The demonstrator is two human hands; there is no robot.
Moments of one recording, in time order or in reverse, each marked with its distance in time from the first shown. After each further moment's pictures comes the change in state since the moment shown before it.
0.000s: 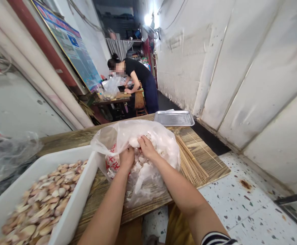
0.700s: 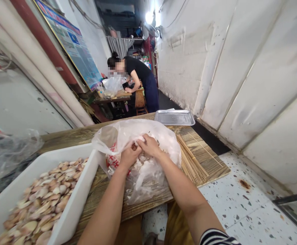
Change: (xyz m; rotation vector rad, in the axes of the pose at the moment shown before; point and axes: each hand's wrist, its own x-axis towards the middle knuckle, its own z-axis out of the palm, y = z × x) left_hand -0.005 0.032 -0.019 -0.053 -0.214 -0.073; right_hand -0.001 -0.016 -0.020 -0.575 0.027 -0.165
